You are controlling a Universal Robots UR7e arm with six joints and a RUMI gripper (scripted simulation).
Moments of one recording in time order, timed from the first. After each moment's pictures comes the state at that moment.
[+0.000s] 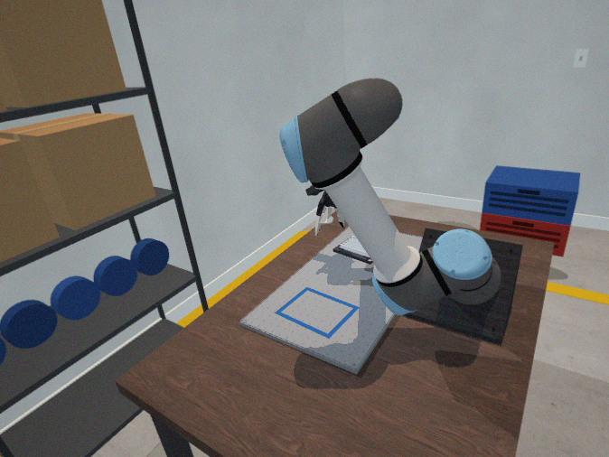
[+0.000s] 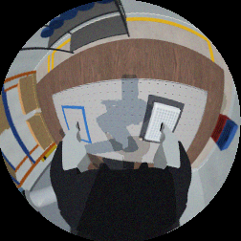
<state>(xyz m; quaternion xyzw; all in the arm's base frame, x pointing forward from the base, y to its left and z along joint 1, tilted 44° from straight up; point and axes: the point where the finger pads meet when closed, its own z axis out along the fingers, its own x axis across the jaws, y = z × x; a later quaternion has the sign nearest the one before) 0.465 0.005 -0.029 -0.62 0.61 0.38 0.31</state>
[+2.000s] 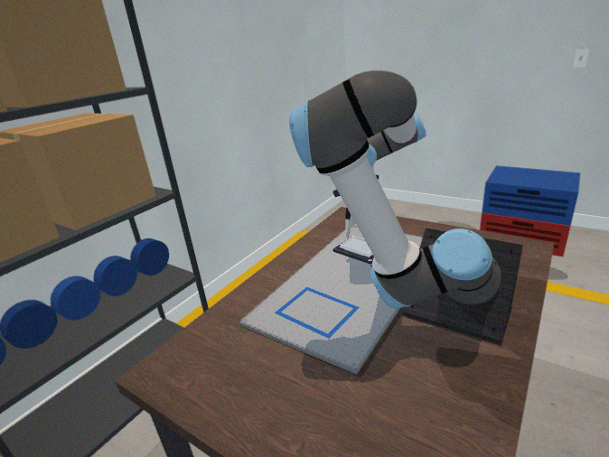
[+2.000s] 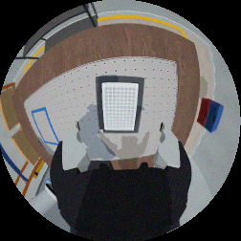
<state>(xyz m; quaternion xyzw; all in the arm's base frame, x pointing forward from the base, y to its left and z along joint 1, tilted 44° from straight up) 0.412 -0.060 -0.124 -0.64 0.66 0.30 0.23</state>
